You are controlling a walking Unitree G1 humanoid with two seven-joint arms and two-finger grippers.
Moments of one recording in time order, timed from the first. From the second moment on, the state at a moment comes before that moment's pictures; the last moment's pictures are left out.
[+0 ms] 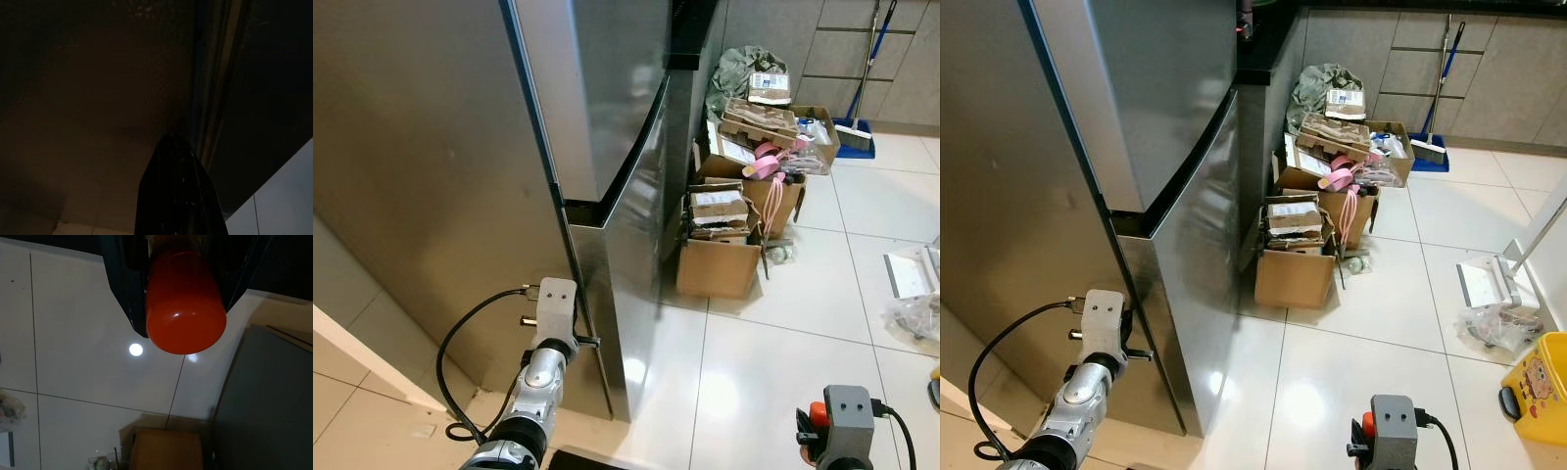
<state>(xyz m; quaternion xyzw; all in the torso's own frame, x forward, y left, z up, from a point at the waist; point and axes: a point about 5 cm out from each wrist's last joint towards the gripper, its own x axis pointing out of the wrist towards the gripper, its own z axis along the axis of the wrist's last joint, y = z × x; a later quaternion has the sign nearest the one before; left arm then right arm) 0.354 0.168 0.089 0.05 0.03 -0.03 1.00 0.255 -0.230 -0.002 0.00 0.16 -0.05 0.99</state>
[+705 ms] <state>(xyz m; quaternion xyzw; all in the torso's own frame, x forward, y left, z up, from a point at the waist) 0.355 0.138 0.094 0.04 0.00 -0.08 1.00 0.256 -0.231 -0.001 0.00 0.16 -0.05 0.99</state>
